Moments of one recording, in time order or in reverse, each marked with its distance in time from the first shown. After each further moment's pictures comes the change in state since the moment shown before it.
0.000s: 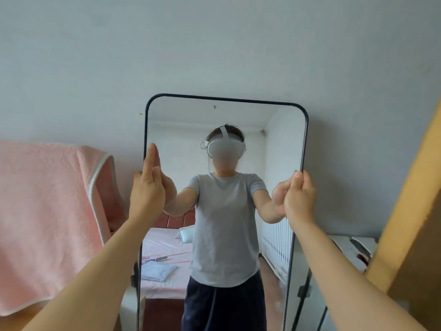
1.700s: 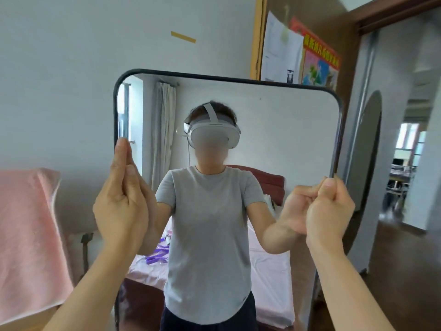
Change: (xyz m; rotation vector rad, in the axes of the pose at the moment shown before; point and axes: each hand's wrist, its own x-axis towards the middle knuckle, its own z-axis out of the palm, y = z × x) left_hand -0.193 0.150 -0.174 -0.606 0.009 0.239; right_hand -0.228 -0.202 -0.290 0.022 0.765 -0.359
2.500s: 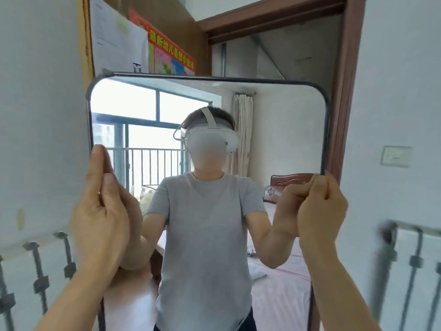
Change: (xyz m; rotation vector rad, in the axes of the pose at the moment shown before) left_hand -0.144 0.094 0.173 -0.421 -0.273 0.112; right_hand 0.126 -0.051 -0.234 -0.454 0.269 -0.154
